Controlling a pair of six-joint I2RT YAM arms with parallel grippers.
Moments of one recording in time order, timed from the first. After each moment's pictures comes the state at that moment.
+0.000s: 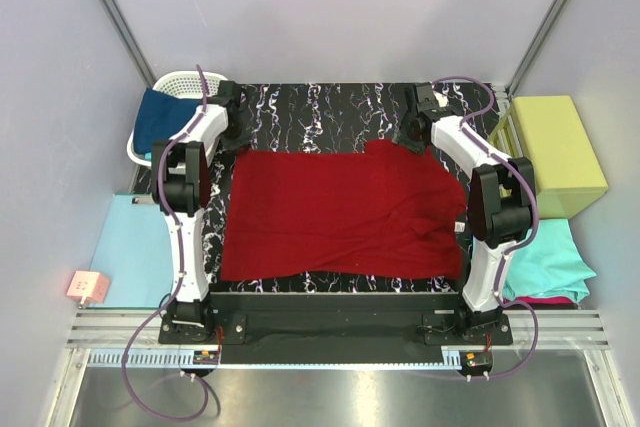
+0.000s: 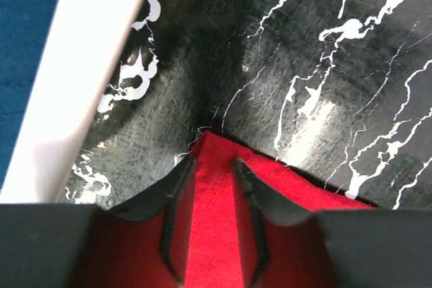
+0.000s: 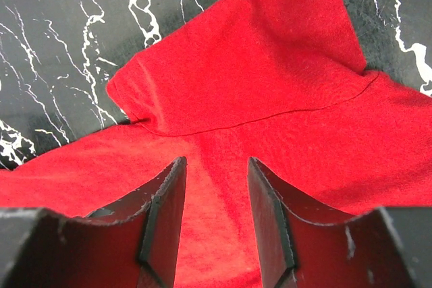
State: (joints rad) left arm -0.08 2.29 1.89 -0.78 -0.12 -0.51; right arm 0.25 1.94 1.55 -0.57 0.16 0.65
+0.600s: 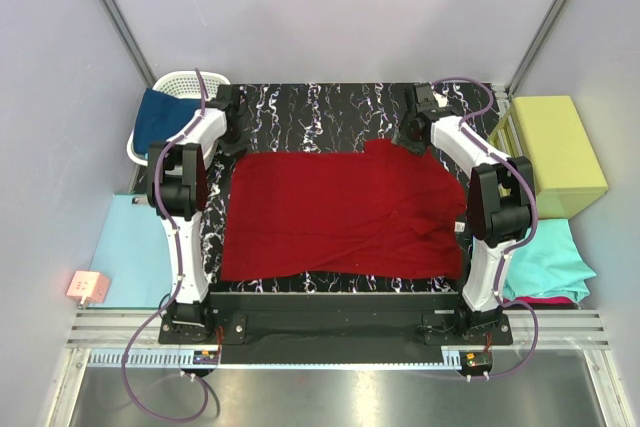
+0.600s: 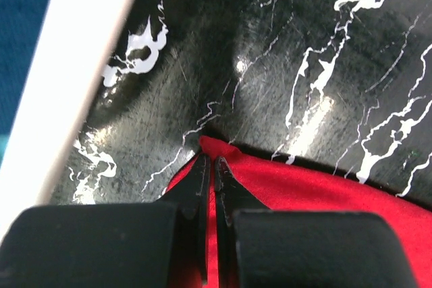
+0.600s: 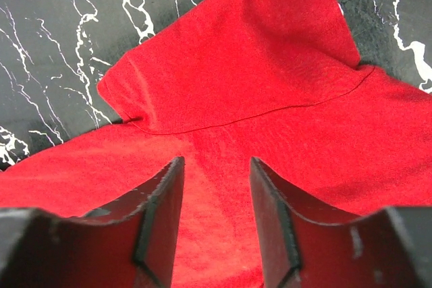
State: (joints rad) left arm -0.08 2.23 1.78 -0.73 -0.12 -0.51; right arm 0.25 1.95 1.55 -0.57 0.17 0.65
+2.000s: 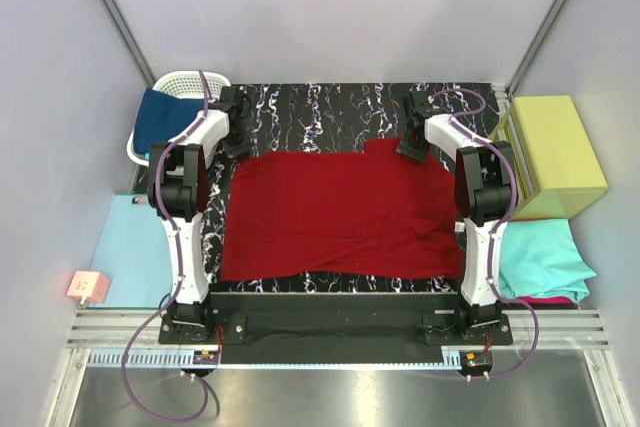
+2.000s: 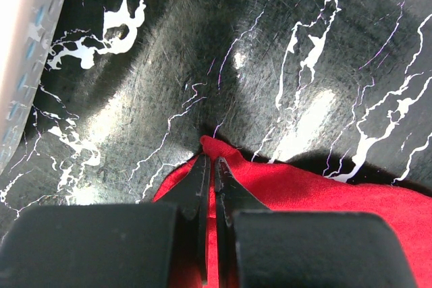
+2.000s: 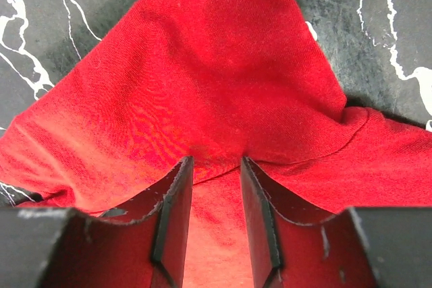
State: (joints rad) left arm -0.10 2.21 1.75 -0.73 -0.10 -0.51; right arm 0.20 2.18 1.66 -0.63 0.20 0.68
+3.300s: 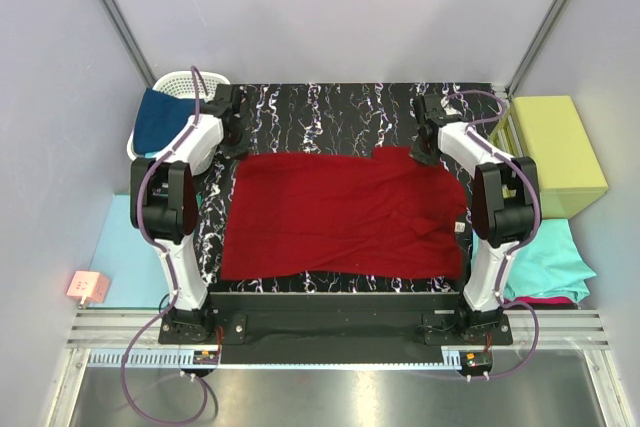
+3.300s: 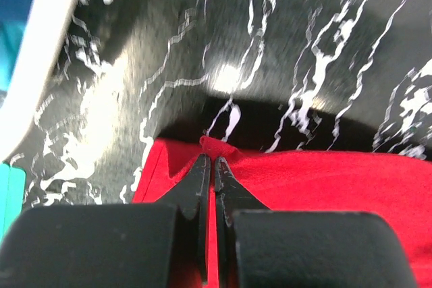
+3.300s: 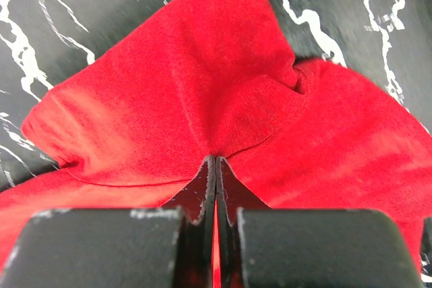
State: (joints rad) left arm -0.13 1.96 1.59 -0.73 -0.11 -0.51; right arm 0.19 1.95 1.47 -0.62 0.27 0.68
